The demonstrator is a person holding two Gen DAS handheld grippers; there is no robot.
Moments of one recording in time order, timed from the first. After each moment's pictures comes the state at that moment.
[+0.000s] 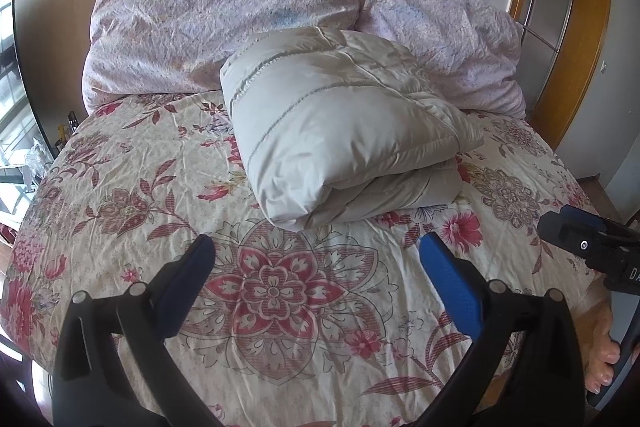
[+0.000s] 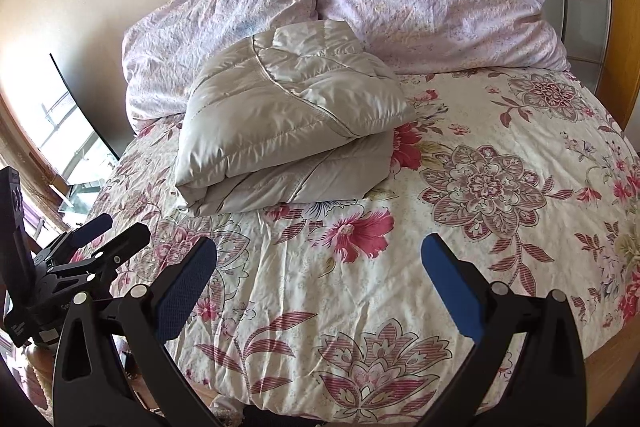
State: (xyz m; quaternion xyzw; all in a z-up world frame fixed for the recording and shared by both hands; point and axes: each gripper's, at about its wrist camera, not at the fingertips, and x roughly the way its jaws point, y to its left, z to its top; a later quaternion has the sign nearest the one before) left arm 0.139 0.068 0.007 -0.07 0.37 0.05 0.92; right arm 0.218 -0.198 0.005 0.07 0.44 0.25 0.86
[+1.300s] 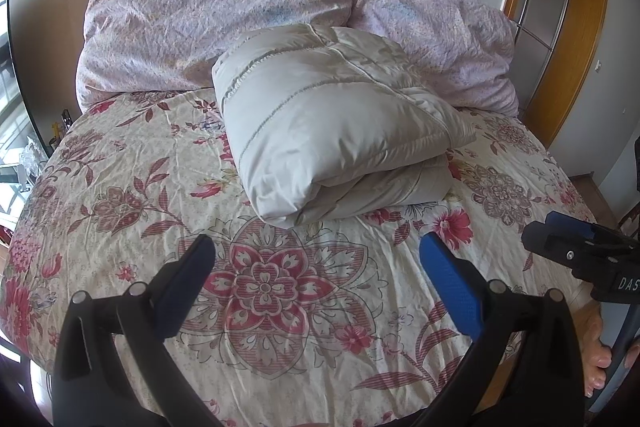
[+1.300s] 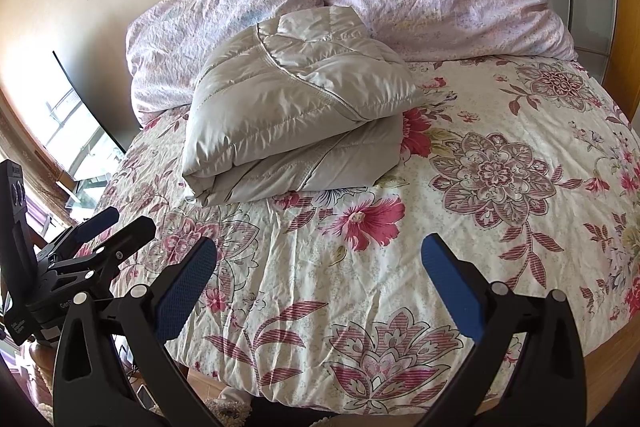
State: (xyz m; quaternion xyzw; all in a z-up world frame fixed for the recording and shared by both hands) left arm 0.139 0.063 0.011 -0.07 0.38 0.04 0.92; right arm 0.217 -0.195 -0.001 0.07 0.46 0.26 0.85
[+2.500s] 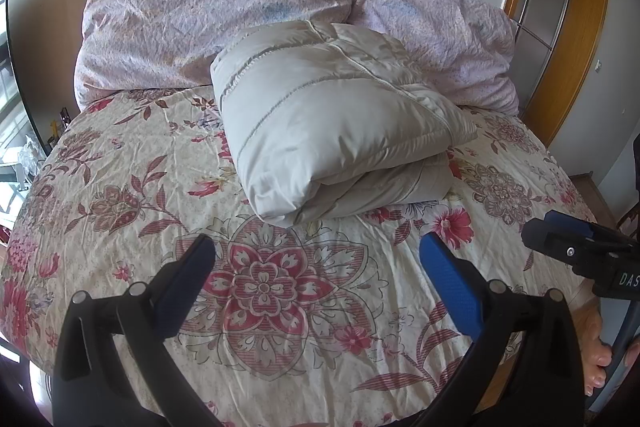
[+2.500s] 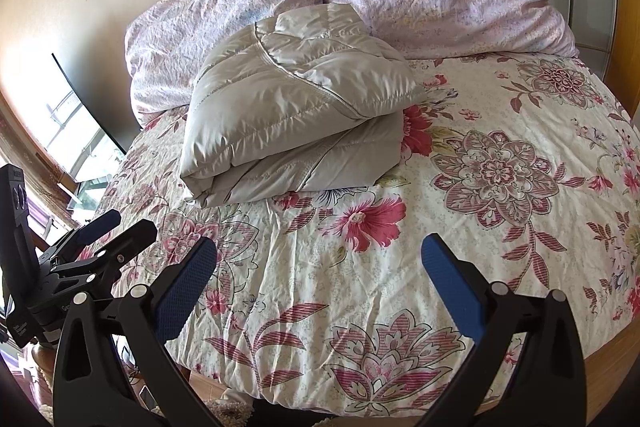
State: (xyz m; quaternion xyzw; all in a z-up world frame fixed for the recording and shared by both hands) left arm 0.141 0.064 0.008 -0.08 0.38 0.04 0.92; right arm 0.219 -0.194 -0.004 0.08 0.46 0.26 0.85
